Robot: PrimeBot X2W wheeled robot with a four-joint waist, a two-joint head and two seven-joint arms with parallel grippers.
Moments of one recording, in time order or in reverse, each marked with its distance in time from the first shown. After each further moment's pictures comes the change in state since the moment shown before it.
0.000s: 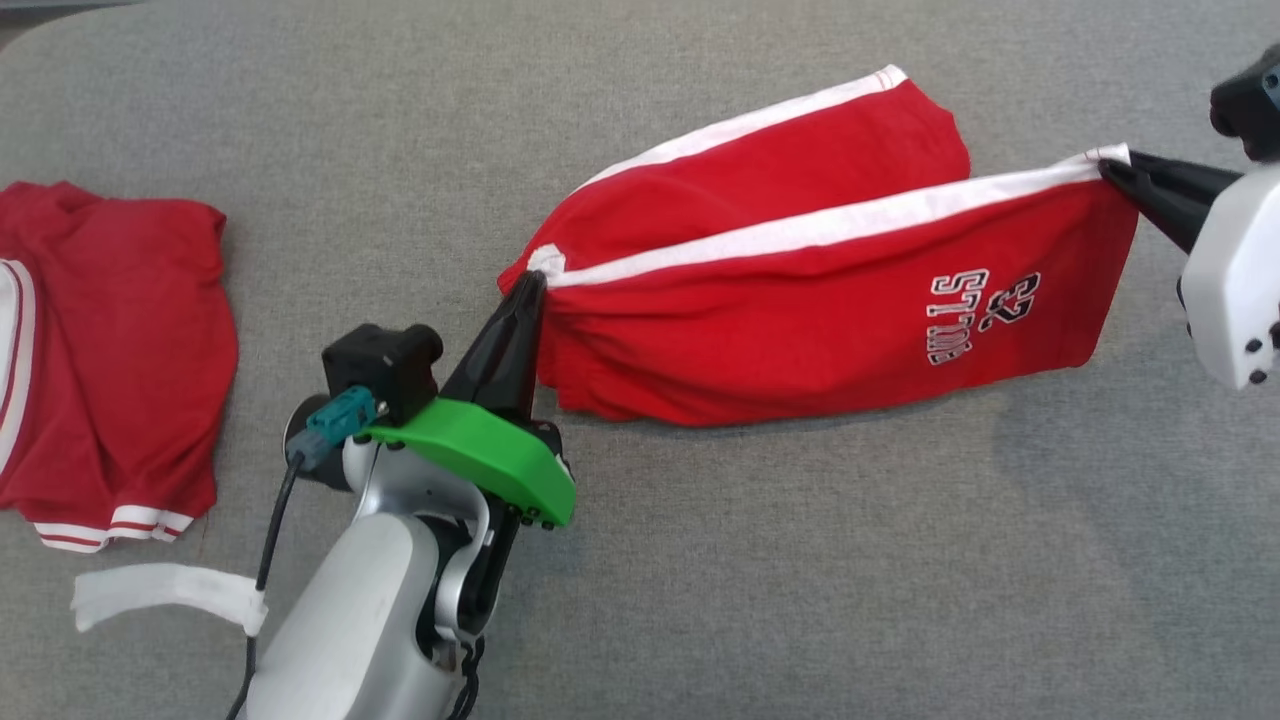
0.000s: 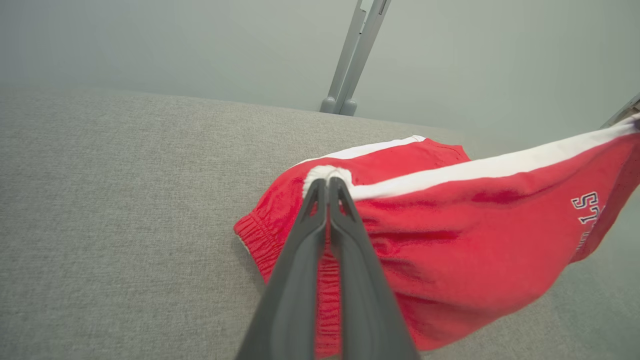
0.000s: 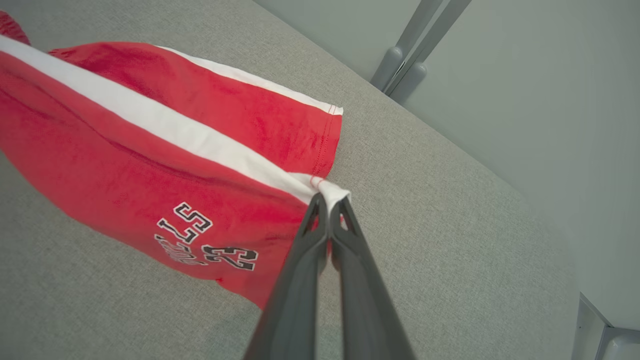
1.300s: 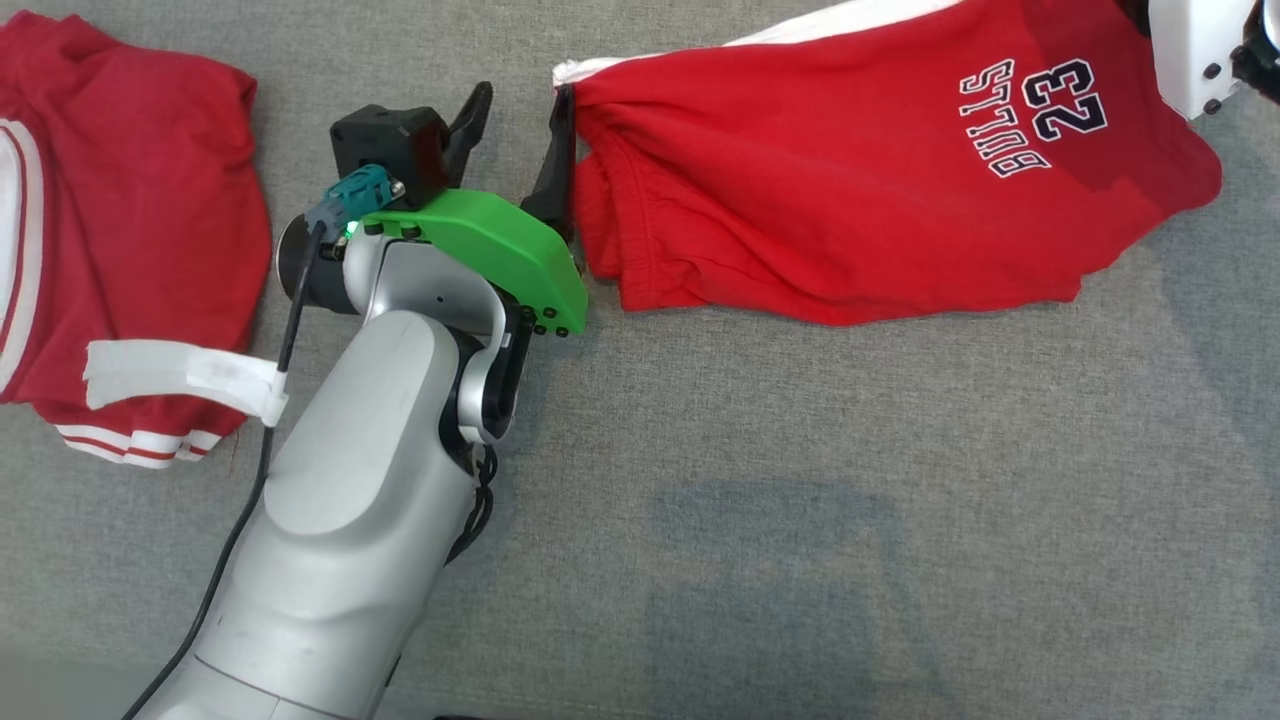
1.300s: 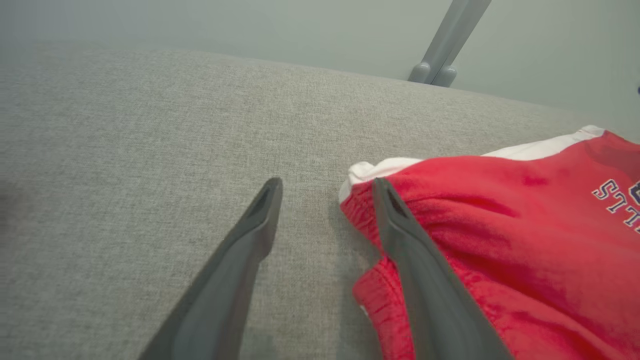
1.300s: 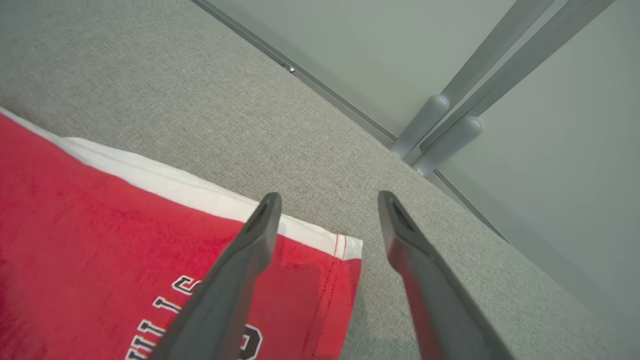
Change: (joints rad) left arm -0.414 -0.074 -0.026 0.345 -0.031 0.051 -0.005; right arm -0.690 0.105 0.507 0.610 0.064 0.000 -0.320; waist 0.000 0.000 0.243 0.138
